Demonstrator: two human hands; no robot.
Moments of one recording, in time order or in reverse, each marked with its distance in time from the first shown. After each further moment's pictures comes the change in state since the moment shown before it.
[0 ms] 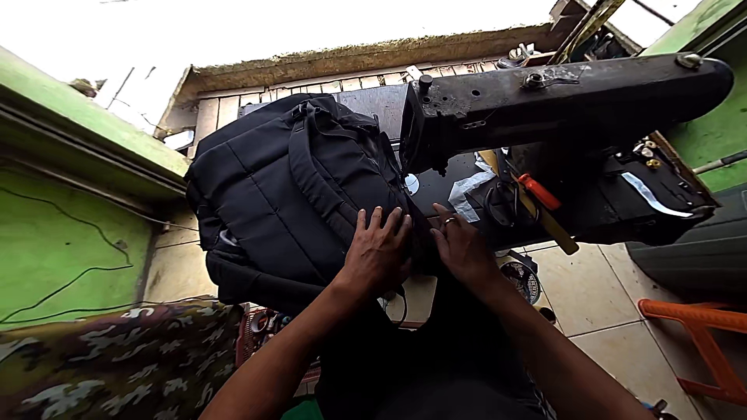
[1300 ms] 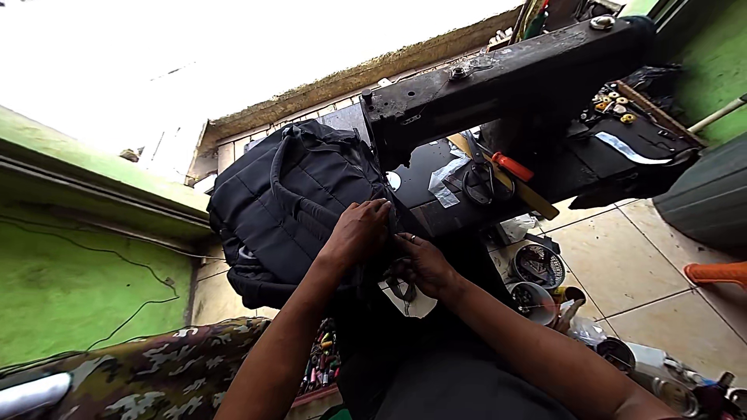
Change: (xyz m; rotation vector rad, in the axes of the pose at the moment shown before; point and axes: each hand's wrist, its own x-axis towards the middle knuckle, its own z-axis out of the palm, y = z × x) left_hand 0.017 -0.009 -0.027 0.099 0.037 0.166; right_hand -0.035 -0.051 0.010 1.710 -0.338 0.734
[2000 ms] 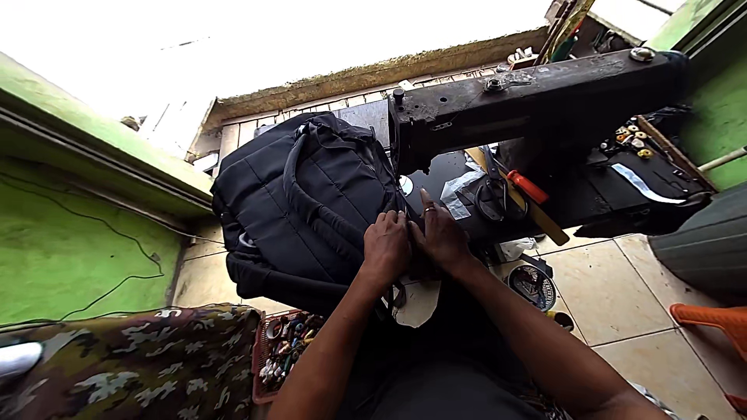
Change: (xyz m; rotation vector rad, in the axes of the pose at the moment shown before) left_hand 0.013 0.050 0.013 -0.229 -0.139 -0.521; right_hand 0.047 -0.038 -0.023 -1.641 0.345 -0.711
